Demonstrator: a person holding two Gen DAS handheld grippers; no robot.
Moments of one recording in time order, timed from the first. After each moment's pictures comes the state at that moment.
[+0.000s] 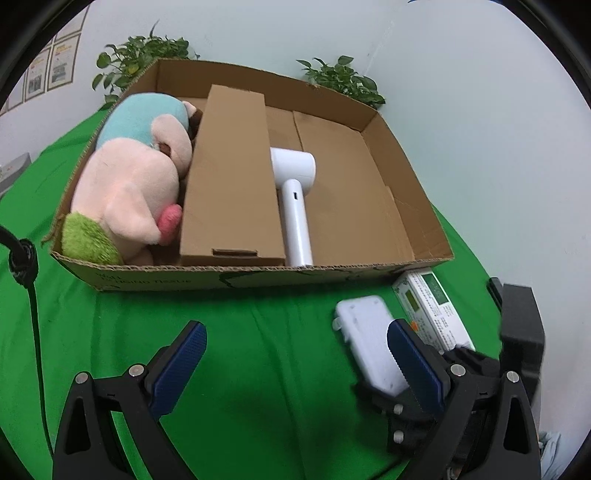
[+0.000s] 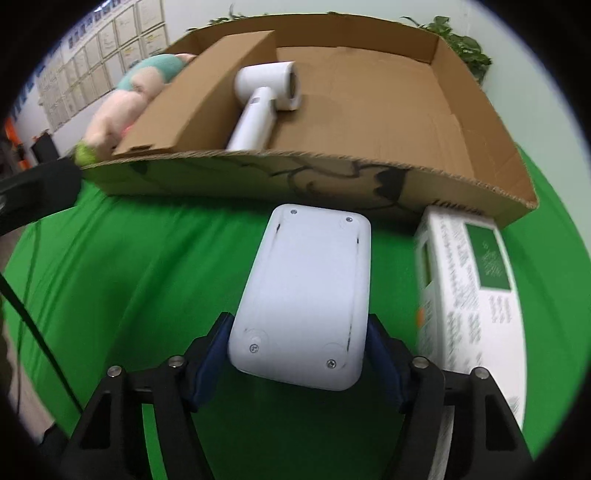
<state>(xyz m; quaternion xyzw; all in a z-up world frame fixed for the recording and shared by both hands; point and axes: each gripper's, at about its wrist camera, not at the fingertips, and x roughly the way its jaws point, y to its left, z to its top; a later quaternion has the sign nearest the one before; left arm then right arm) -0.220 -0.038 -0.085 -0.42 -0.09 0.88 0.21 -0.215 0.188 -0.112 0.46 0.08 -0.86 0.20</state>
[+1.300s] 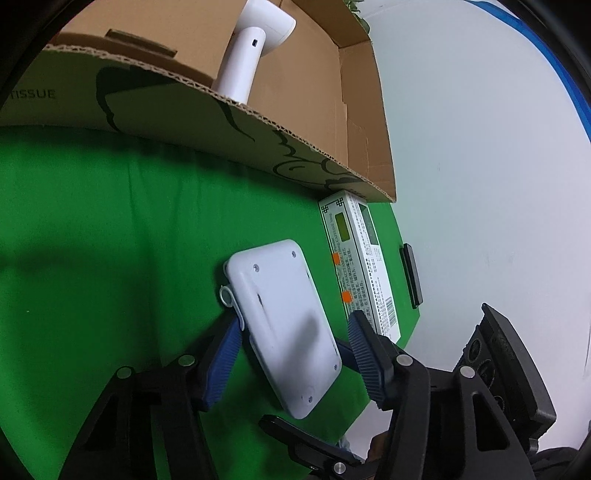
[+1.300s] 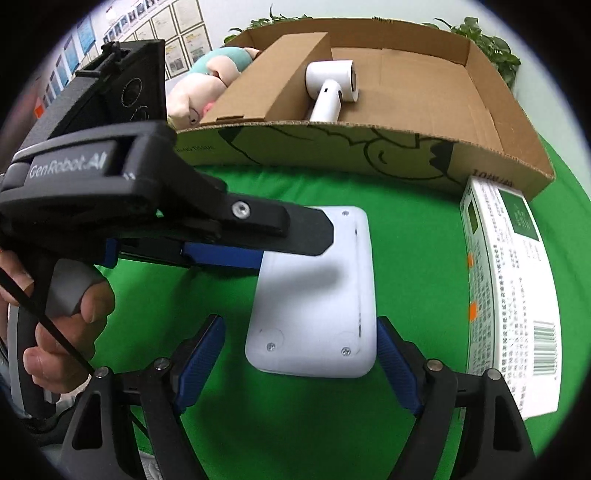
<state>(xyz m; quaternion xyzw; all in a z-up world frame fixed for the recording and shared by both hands) -0.231 -0.015 -0.164 -0.55 -0.26 0.71 0.36 -0.162 0.183 -0.110 0.47 0.06 -0.85 0.25</state>
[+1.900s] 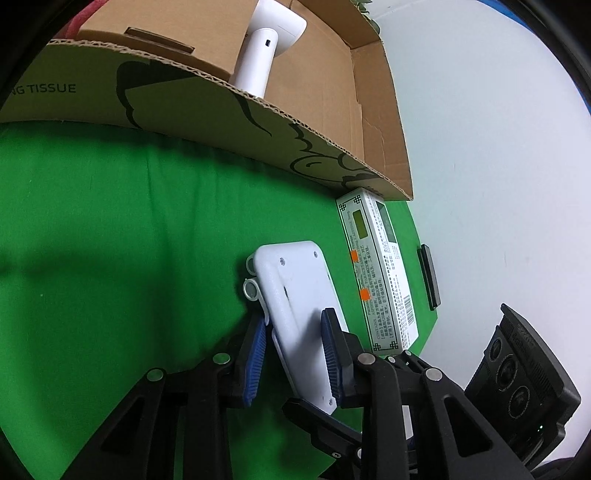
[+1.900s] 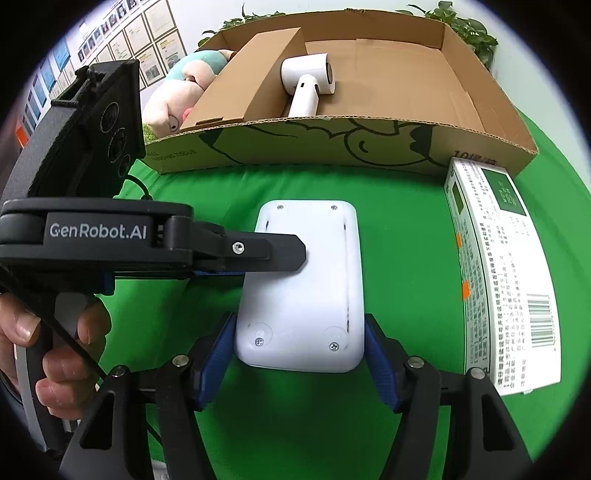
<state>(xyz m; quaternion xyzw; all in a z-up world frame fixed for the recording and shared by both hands) -0.220 -0.019 -0.164 -0.55 -0.24 0.73 0.33 -0.155 0.191 -0.106 0.48 0.03 -0.85 0.22</state>
